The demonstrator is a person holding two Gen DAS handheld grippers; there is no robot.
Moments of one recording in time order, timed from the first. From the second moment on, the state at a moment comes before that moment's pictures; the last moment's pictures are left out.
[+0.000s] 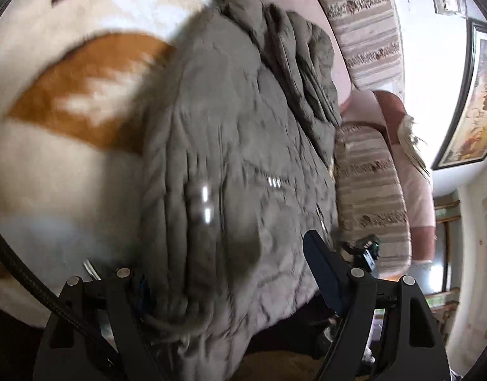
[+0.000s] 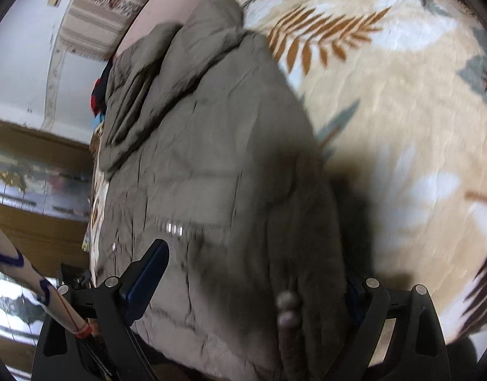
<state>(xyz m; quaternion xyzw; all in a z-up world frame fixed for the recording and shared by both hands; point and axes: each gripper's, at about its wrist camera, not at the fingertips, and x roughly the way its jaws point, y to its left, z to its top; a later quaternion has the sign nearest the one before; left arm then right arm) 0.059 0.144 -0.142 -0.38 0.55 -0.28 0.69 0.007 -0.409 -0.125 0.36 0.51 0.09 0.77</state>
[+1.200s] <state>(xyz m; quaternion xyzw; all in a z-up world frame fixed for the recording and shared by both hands) 0.040 0.092 -0.131 -0.20 0.59 -0.17 0.76 -0.036 -0.329 -0.134 0.29 0.54 0.10 0.78</state>
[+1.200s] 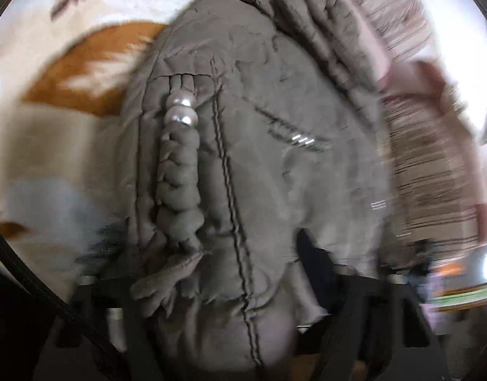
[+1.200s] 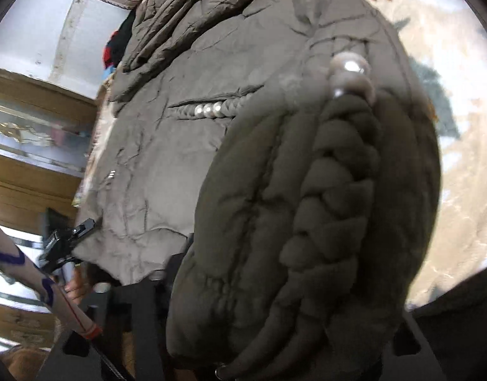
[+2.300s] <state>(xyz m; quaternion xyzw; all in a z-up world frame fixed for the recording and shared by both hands) 0.083 0.085 0.026 -0.13 0.47 -0.15 0.86 0.000 -0.330 0.037 0.23 0.38 0.15 0.88</state>
